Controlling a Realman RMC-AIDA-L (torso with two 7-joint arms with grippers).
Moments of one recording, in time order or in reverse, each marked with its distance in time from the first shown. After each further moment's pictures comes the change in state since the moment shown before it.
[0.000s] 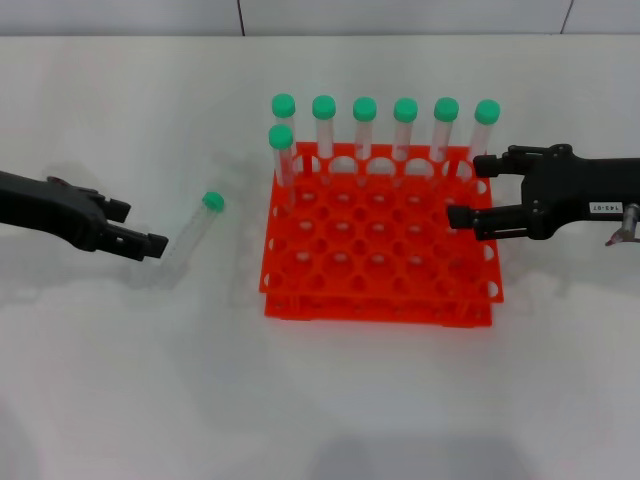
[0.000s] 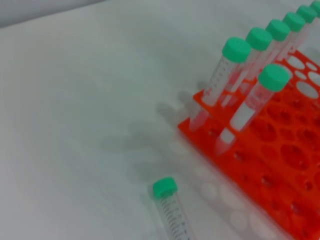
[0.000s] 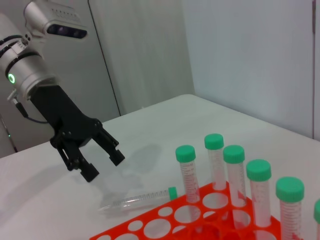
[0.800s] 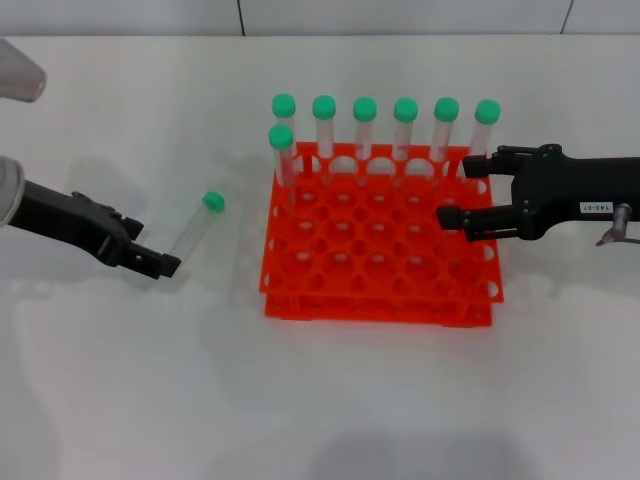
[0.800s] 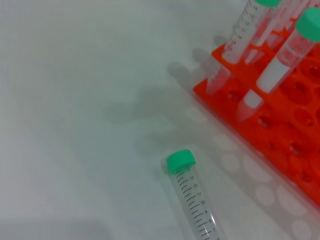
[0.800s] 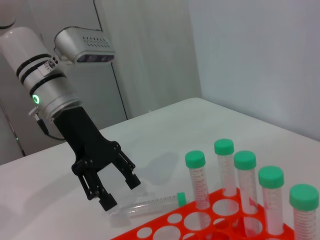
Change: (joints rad) left arm -0.073 -0.012 0.052 -0.120 0.112 -0.120 -0.002; right arm 0.010 0.007 -0.008 0.005 0.008 -0.004 0.003
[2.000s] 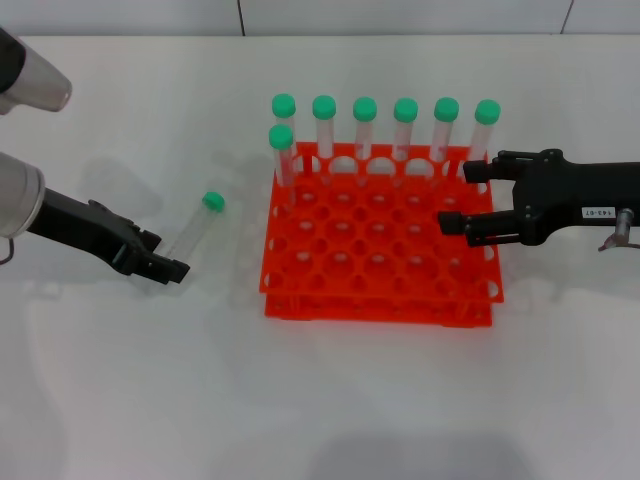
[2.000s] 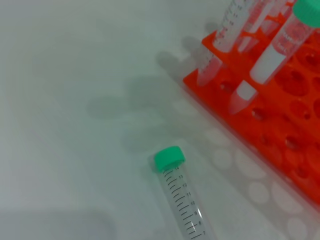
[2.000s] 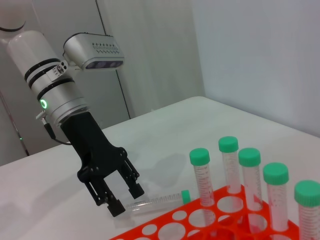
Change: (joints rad) left arm -0.020 -0.010 0.026 -0.037 0.012 -0.022 -0.006; right arm -0.008 0.000 0.000 -0.003 0.000 -0.013 0.002
